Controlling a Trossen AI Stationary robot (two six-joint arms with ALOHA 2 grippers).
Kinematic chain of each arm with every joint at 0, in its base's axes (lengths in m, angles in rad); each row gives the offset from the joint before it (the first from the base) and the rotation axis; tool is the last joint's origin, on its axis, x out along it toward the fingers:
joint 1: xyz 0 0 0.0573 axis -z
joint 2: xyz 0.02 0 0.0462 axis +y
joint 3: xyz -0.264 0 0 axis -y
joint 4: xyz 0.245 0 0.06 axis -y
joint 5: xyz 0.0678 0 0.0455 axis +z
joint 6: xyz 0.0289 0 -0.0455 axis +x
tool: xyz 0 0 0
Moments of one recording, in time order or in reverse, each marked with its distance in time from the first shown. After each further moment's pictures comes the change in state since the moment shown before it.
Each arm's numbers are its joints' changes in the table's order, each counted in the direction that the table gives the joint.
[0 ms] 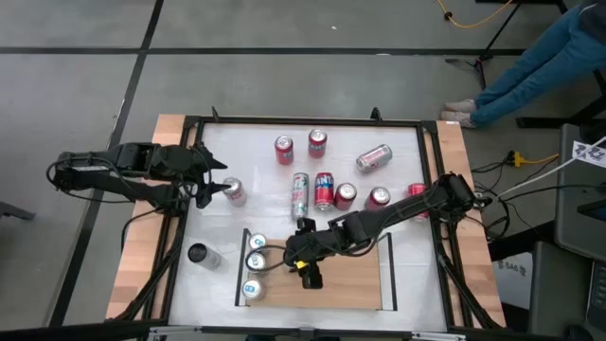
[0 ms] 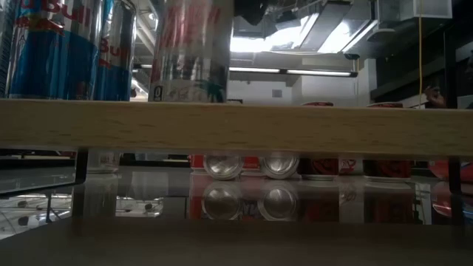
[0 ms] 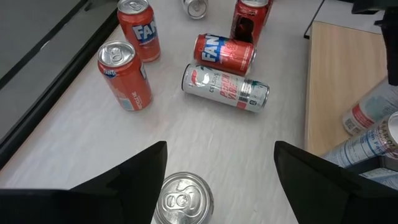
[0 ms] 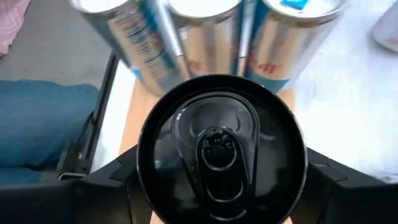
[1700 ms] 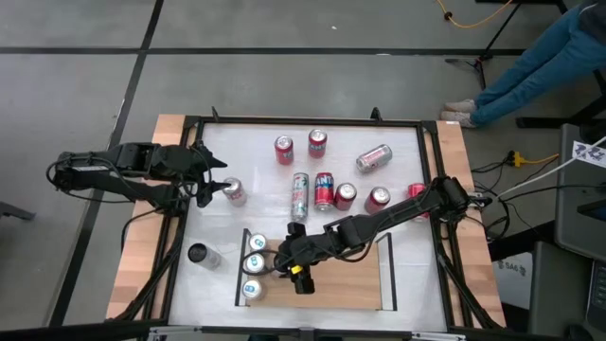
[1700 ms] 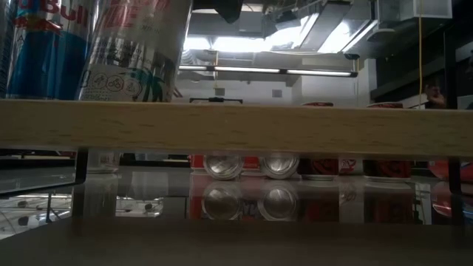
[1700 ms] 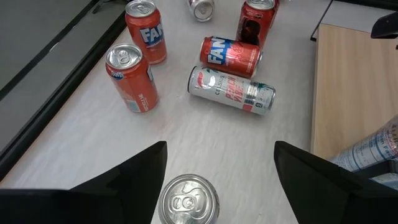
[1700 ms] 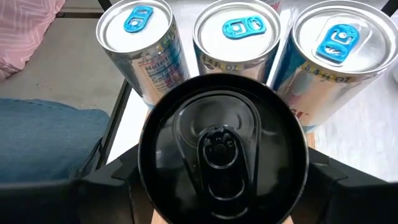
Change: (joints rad) left arm 0.000 0.000 0.000 0.003 0.025 0.002; right arm -0.005 0.055 0.002 0.159 -0.004 -0.045
